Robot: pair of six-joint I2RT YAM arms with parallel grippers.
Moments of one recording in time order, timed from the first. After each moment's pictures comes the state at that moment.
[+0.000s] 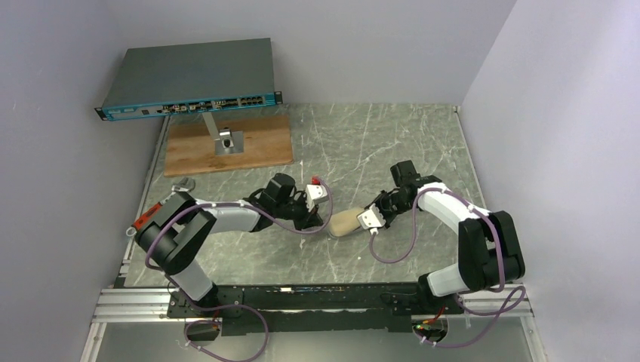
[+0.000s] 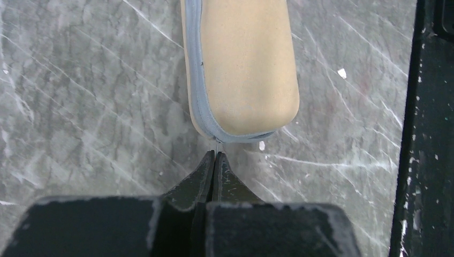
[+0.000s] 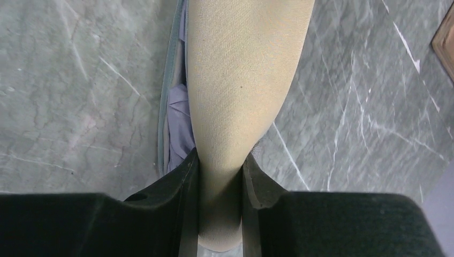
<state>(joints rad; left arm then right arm) -0.70 1.66 0.71 0.32 0.59 0.18 0.26 1.41 0.76 -0.66 -0.64 -1.98</state>
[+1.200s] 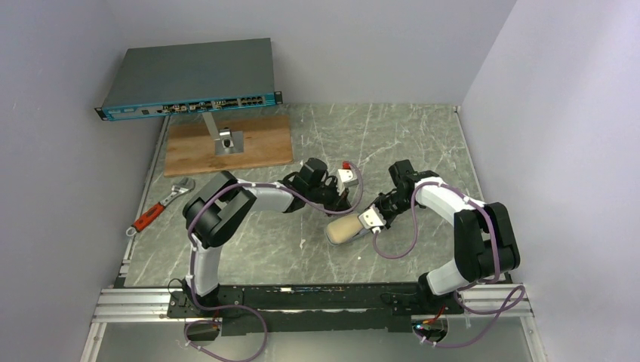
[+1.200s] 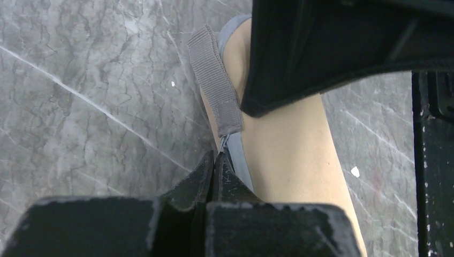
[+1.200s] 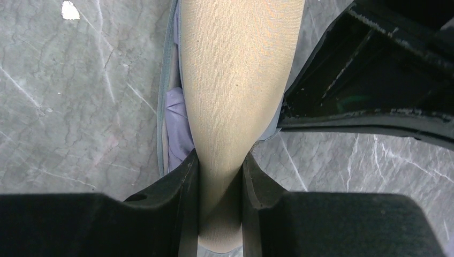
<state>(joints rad) -0.77 1.97 1.07 0.33 0.65 0.12 0.26 1.50 0.83 -0.81 -0.73 -2.06</state>
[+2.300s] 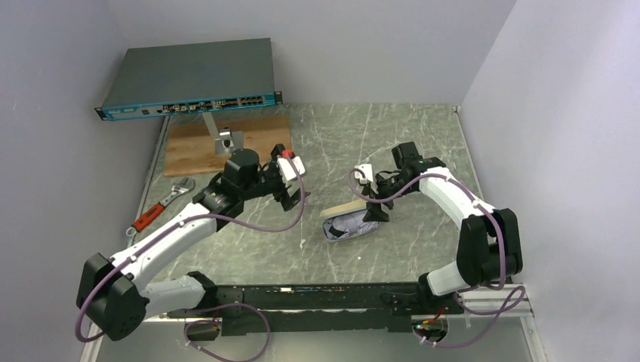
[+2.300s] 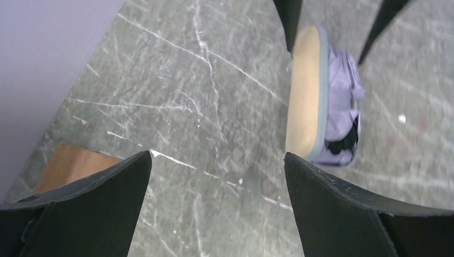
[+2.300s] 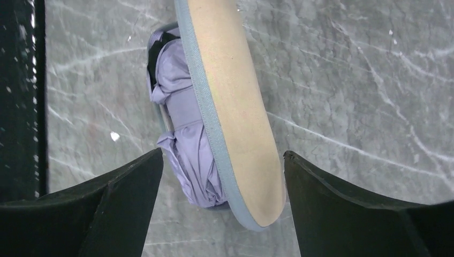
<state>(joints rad) -0.62 1.16 0.87 -0.01 0.39 0.37 0.24 1.46 0.99 -0.83 -0.83 -1.23</state>
